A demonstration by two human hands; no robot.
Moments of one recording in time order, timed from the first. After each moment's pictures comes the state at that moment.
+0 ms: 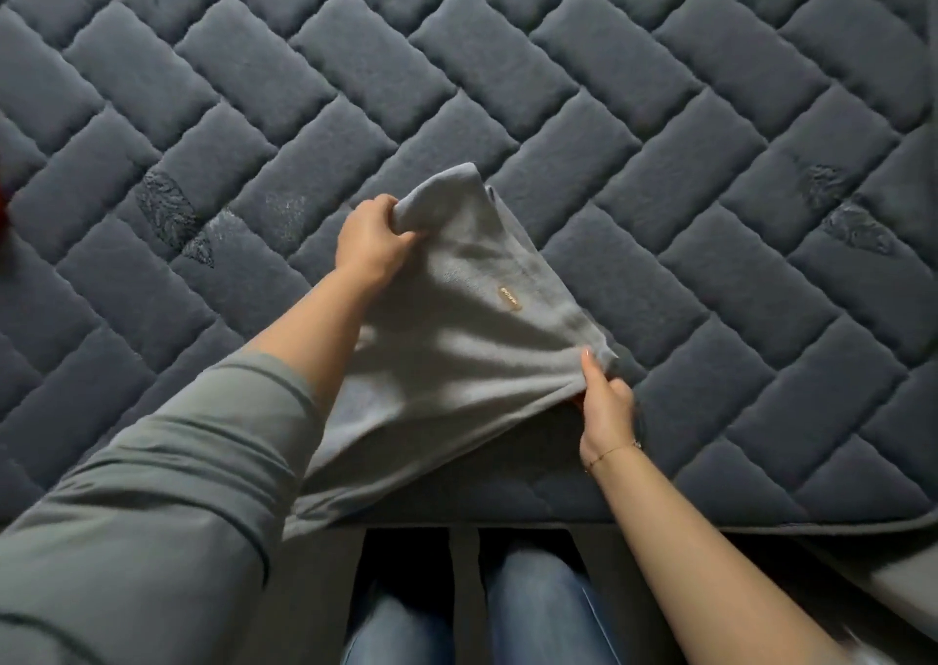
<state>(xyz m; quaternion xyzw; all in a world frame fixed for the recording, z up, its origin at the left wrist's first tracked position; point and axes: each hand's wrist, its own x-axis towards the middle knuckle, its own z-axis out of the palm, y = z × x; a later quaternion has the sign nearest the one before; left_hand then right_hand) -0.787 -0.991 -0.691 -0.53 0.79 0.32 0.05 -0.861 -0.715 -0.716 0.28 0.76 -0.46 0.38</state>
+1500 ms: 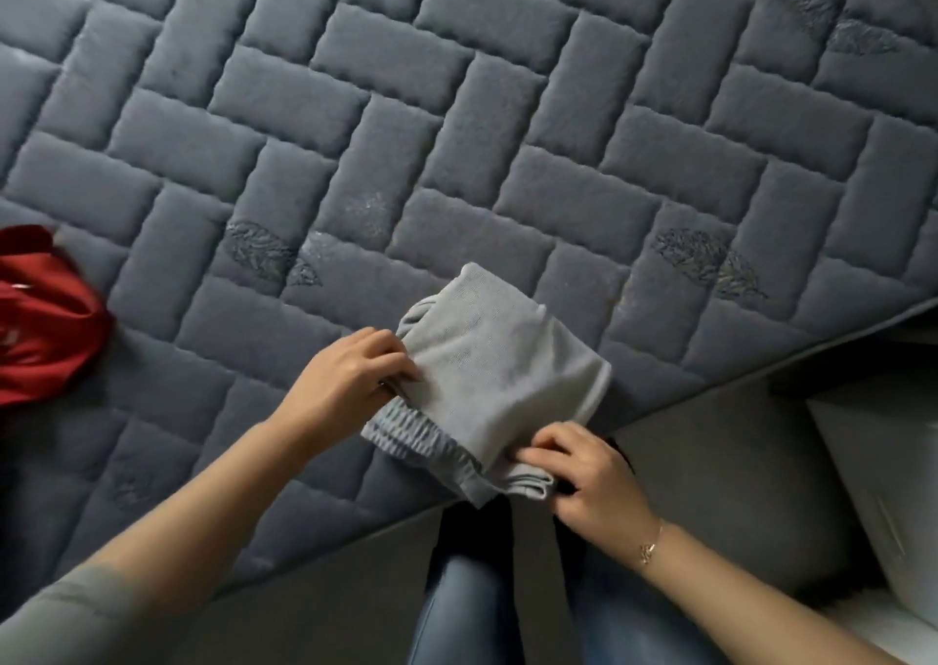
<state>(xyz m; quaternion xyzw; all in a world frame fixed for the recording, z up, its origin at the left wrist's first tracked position) -0.549 -1.039 -0.617 0.03 0.95 0.28 0.10 -0.603 -0.747 -0.629 -0.37 0.81 -0.35 0.28</state>
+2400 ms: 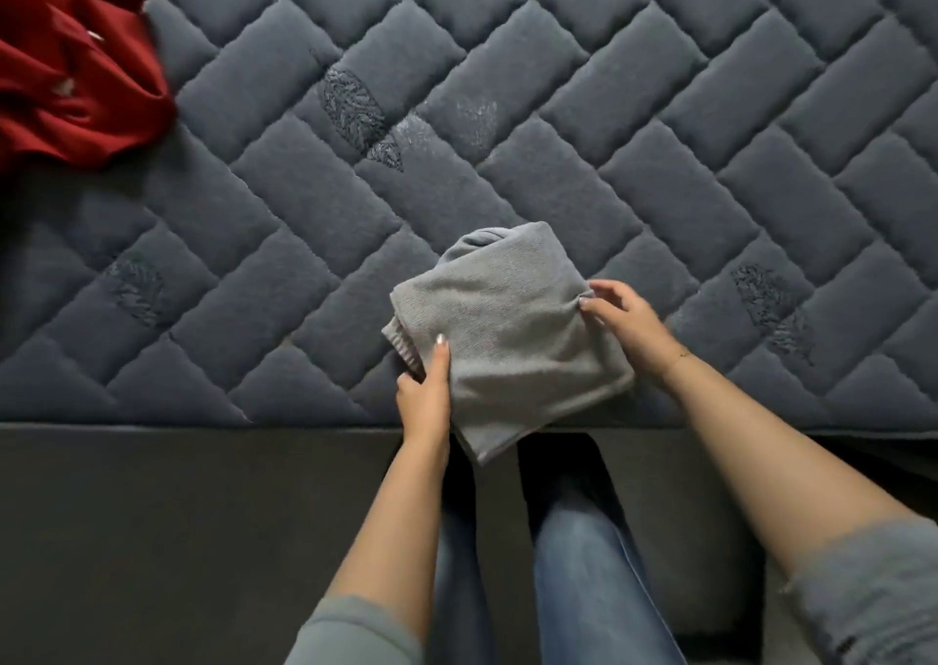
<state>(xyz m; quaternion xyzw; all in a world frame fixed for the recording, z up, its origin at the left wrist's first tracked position) -0.486 -0.898 -0.688 -0.76 0.27 0.59 -0.03 -0.704 -0.814 -0.682 -0.07 0.78 -0.34 0.51</state>
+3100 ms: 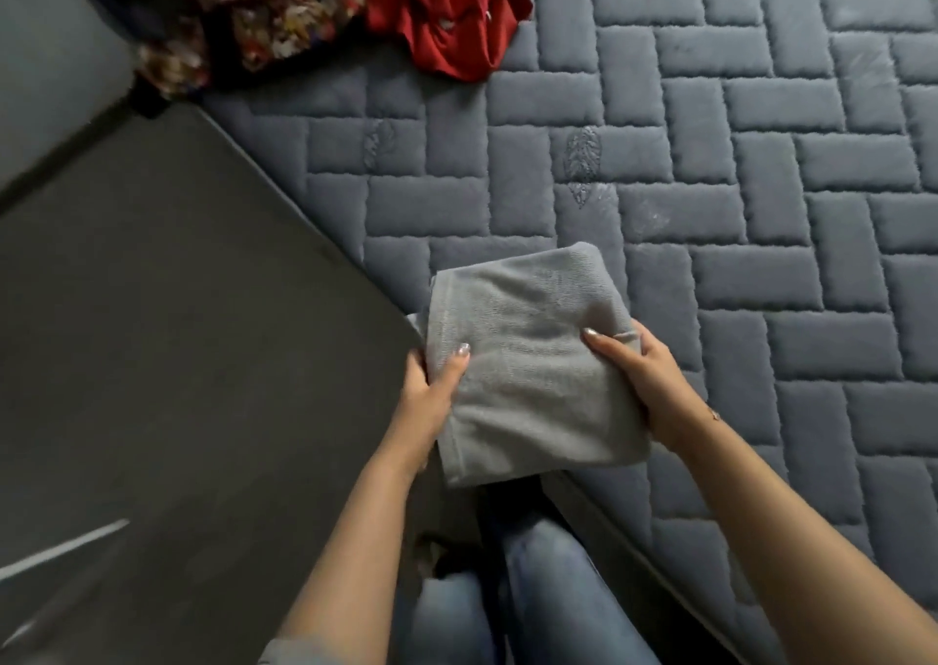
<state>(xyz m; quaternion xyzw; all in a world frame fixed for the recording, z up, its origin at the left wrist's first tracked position) -0.432 -0.791 -0.566 -0.69 0.20 0.63 -0.31 -0.668 -0.839 -0.554 -0.28 0.65 -0.26 0.66</state>
